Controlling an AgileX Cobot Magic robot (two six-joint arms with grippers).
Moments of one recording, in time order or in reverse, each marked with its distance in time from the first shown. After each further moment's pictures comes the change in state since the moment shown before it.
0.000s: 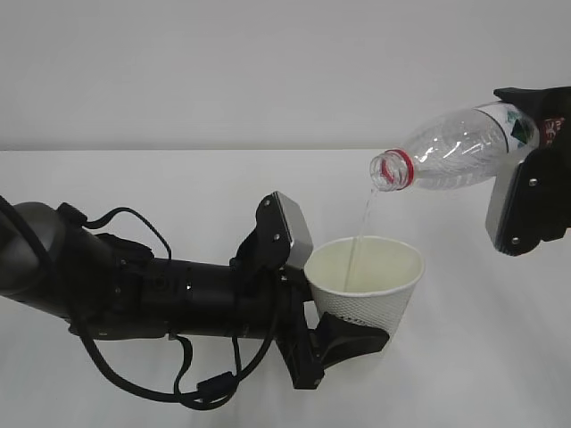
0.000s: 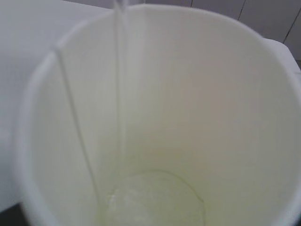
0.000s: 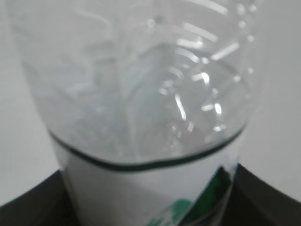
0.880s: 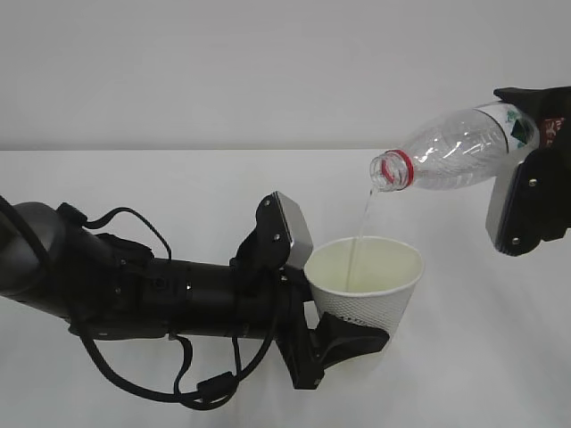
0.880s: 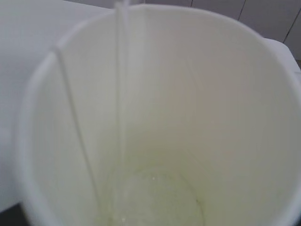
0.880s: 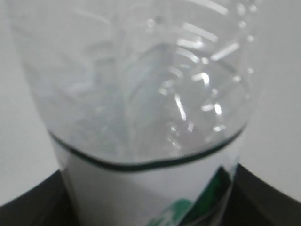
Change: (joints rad) left arm 0.000 0.000 0.000 0.000 0.000 0.000; right arm 0.000 0.000 0.000 0.002 -0.002 -0.004
